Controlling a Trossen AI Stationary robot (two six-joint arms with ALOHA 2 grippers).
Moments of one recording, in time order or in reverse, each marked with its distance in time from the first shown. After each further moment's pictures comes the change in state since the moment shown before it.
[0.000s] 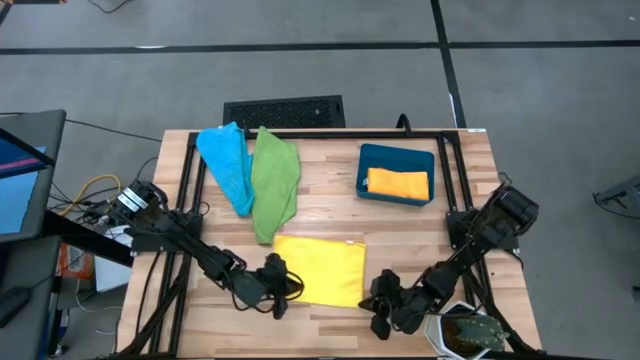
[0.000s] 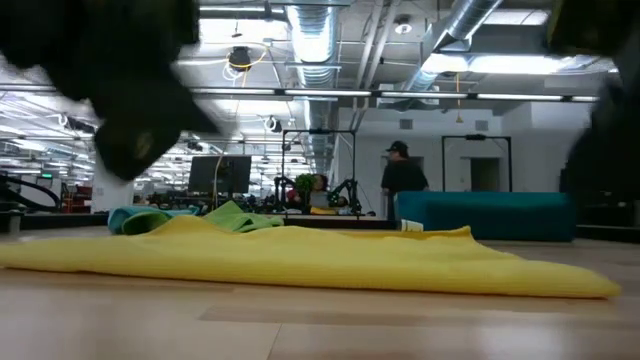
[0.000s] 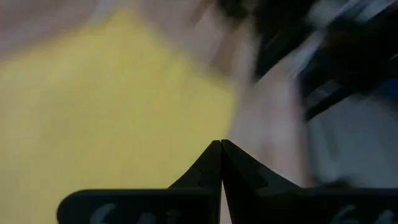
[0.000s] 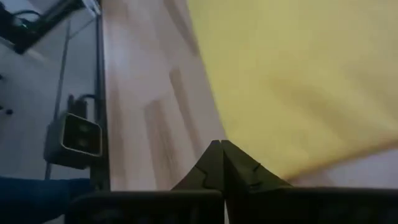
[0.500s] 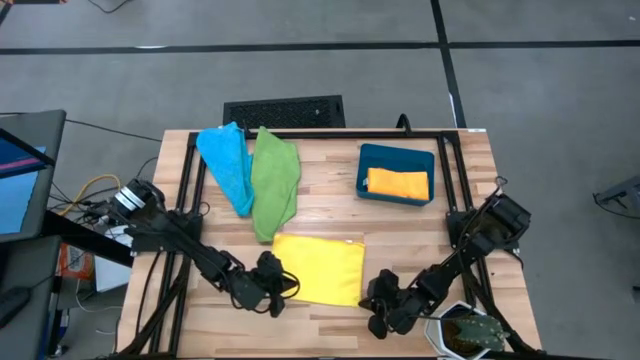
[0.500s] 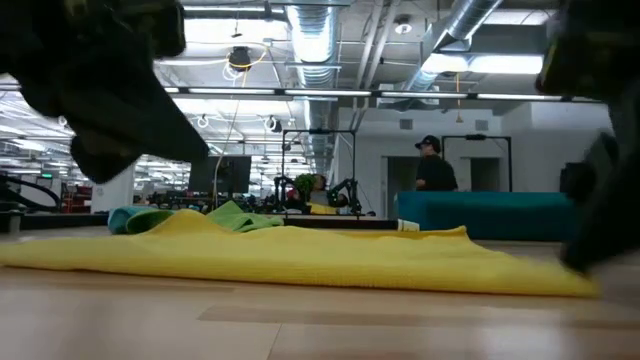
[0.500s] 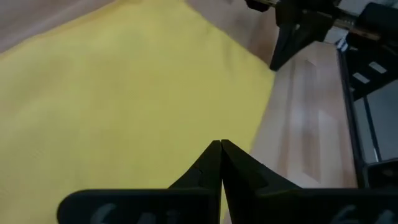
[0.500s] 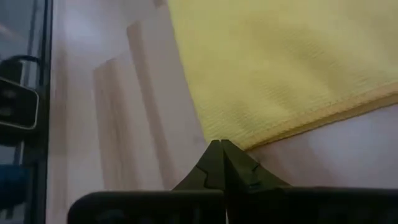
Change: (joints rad) left arm -0.023 -0.013 -0.005 -0.189 -0.043 -0.073; right arm -0.011 0.100 -0.001 0.005 -0.044 -0.005
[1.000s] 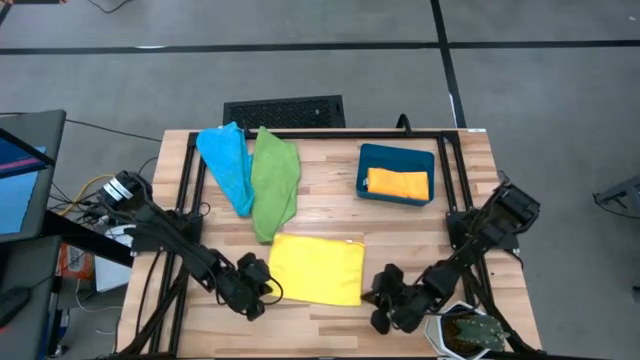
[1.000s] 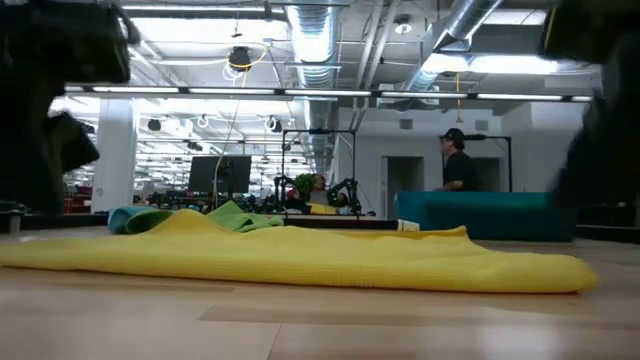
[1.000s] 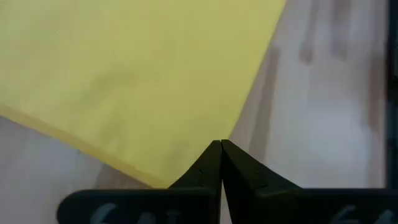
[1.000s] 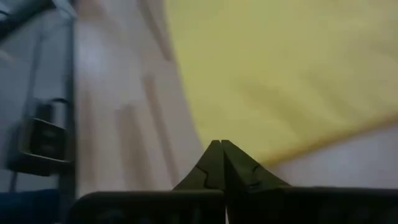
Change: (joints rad) left arm -0.058 -0.141 -0.020 -0.399 0.224 -0.068; right arm 0.012 -0.120 0.001 -0.114 0.104 0.025
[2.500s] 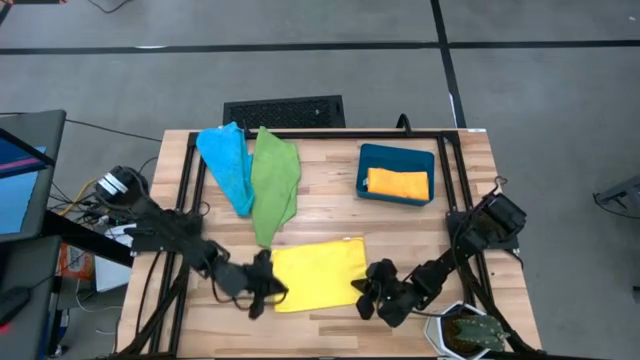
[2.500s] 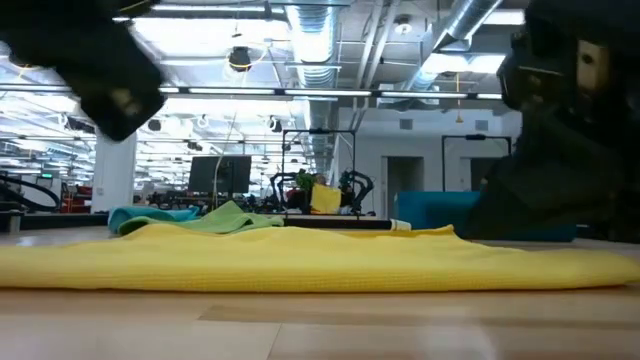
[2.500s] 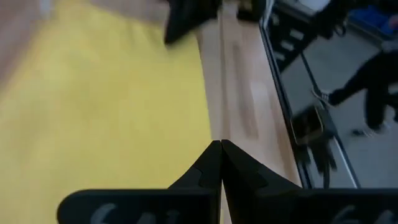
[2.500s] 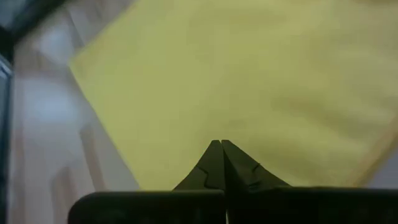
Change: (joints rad) left arm 0.049 -0.052 -0.095 0.483 -0.030 0.317; right arm -0.075 0.129 -0.002 0.102 0.130 0.160
